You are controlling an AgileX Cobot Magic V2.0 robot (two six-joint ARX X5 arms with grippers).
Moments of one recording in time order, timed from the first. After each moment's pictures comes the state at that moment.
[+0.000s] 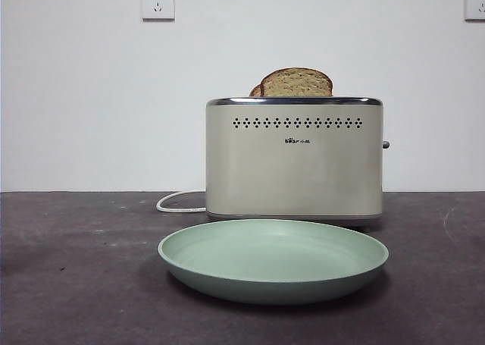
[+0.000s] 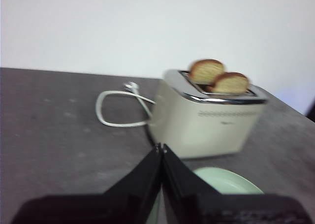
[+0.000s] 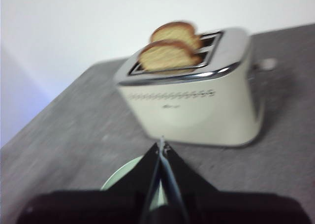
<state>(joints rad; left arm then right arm) 0.07 0.20 0.61 -0.55 0.48 -0.19 0.09 0.45 0.65 -0.47 -0.47 0.22</state>
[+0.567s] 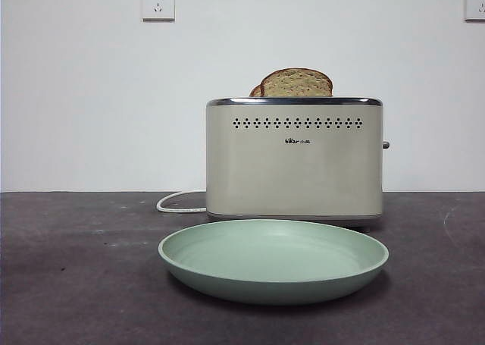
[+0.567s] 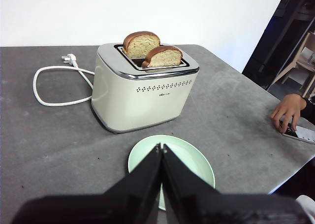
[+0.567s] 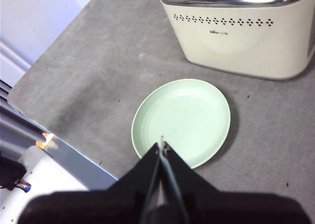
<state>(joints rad) 0.06 0.39 0.94 -0.88 0.68 -0.06 0.09 0.64 1.00 -1.01 -0.63 -0.03</state>
